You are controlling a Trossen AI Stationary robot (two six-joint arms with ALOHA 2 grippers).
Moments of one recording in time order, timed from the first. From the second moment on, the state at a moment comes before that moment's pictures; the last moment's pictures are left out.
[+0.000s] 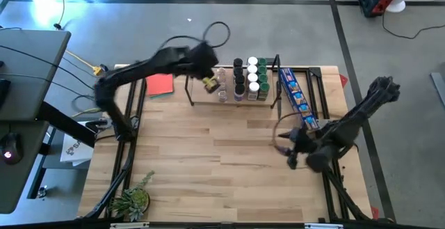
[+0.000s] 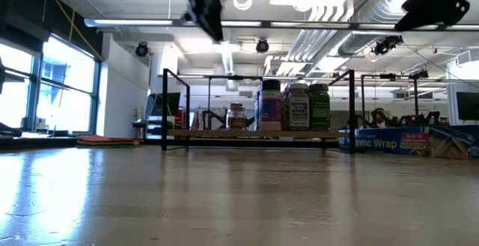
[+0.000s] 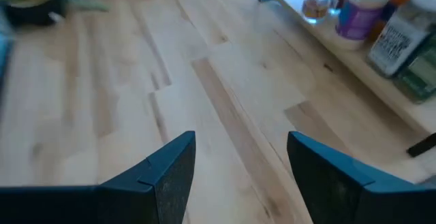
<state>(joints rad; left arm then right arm) 0.40 1.77 1.79 -1.02 -0.25 -0.10 0.74 1.09 0.78 -0.68 0.81 0.94</state>
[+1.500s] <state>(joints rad) -0.18 0.01 0.27 -0.39 -0.52 -0.44 0.30 0.02 0.01 0.07 0.07 0.33</state>
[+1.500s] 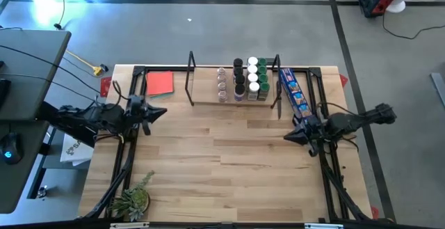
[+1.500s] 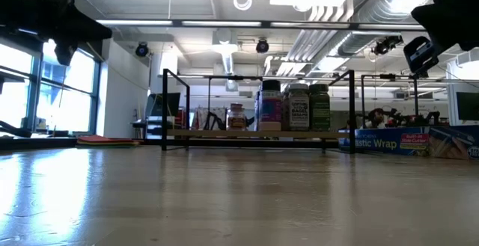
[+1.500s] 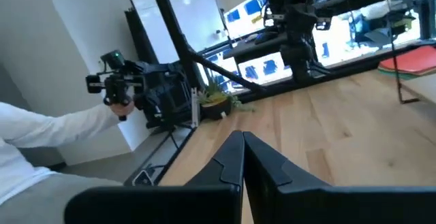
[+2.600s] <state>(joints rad) -0.01 0.15 0.01 0.19 -0.11 -0.16 0.27 0.02 0.01 0.09 -0.08 0.23</state>
